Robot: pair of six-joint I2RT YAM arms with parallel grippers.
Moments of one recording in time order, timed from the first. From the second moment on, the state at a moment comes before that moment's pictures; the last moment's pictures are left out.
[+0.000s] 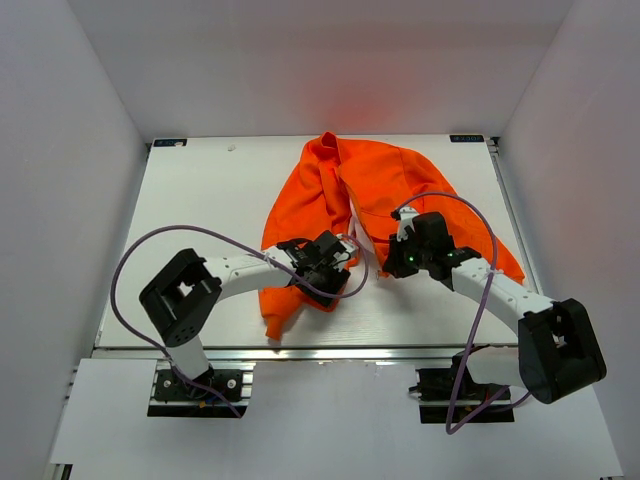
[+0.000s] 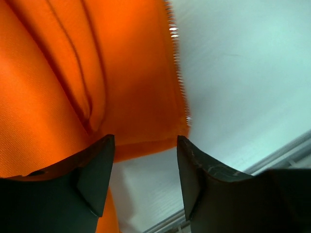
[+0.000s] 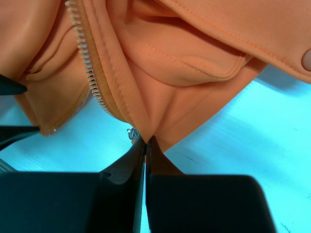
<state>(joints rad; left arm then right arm) -0.92 1.71 1.07 -0.48 0.02 -0.23 0.43 1.27 0.67 -0.22 -0.27 0.13</state>
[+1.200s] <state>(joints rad) -0.94 1.76 1.07 -0.45 -0.03 -0.35 0.41 1.25 0.64 -0.22 -0.27 0.13</state>
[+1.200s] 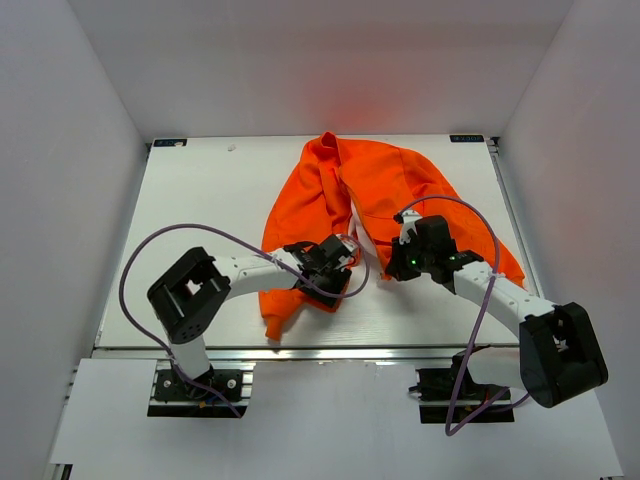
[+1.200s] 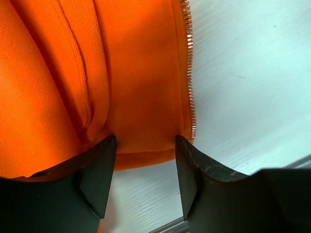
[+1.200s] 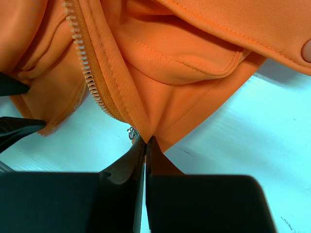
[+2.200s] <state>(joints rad) -1.03 1.95 1.29 -0.62 -0.10 -0.51 0.41 1.19 0.64 -0.23 -0.21 0.13</state>
